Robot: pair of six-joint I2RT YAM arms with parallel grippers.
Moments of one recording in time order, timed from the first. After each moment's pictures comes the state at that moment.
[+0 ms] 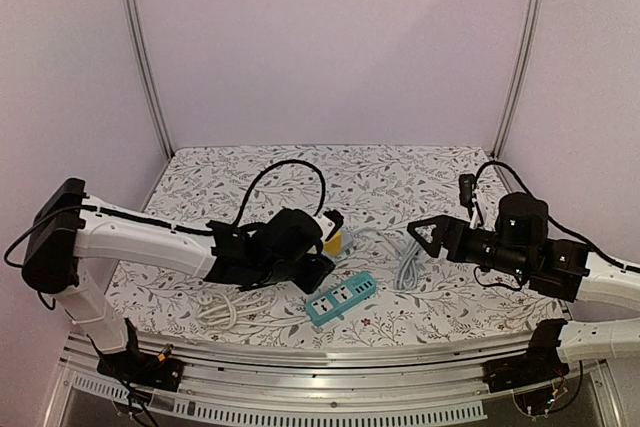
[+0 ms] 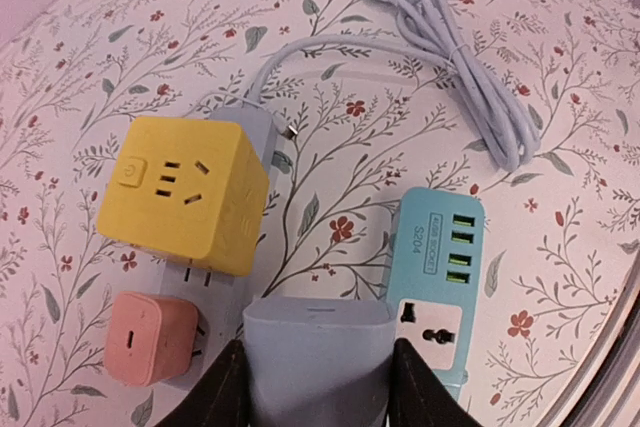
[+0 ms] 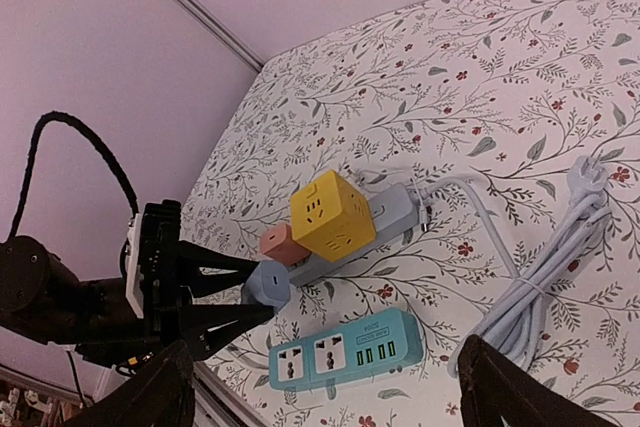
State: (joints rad) left arm -1.15 1.70 1.05 -0.17 -0.35 -0.28; right arm 0.86 0.84 0.53 -0.03 0.10 0.77
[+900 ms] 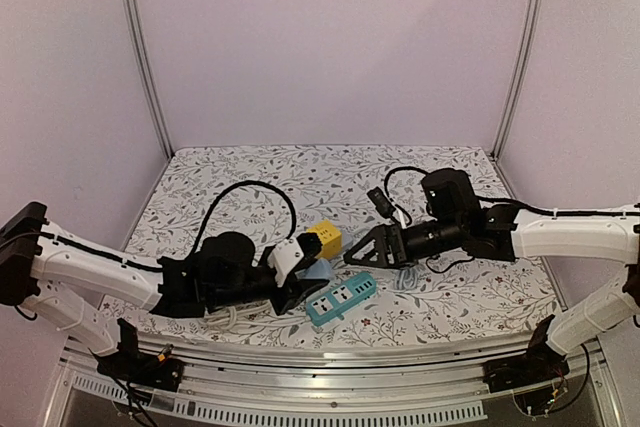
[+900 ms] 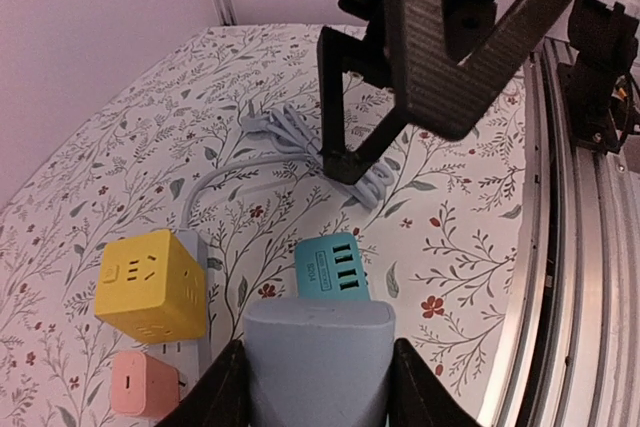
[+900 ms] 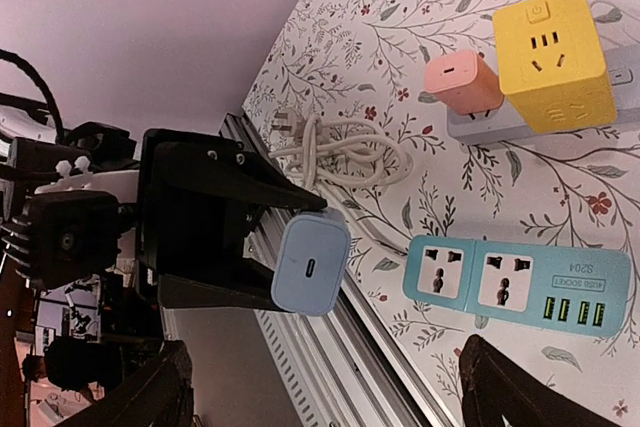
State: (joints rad) left arm -1.20 1.37 0.57 0.43 -0.15 0.09; right arm 0.86 1.36 0.82 0.00 -0.58 0.72
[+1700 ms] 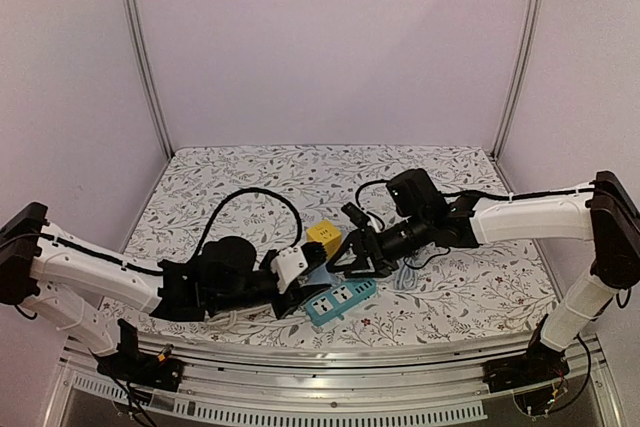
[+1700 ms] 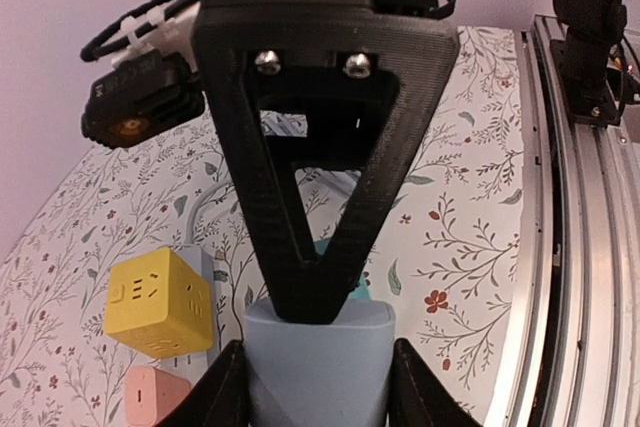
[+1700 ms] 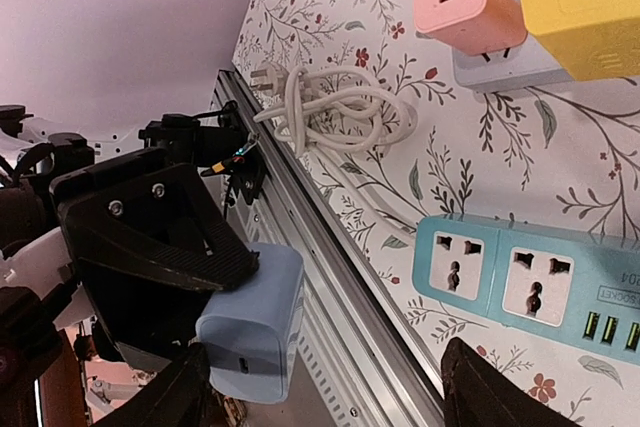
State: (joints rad) left arm -1.23 1.37 0.57 0.44 -0.17 0.19; right arm 0.86 1.63 0.99 -0.09 -0.74 0.75
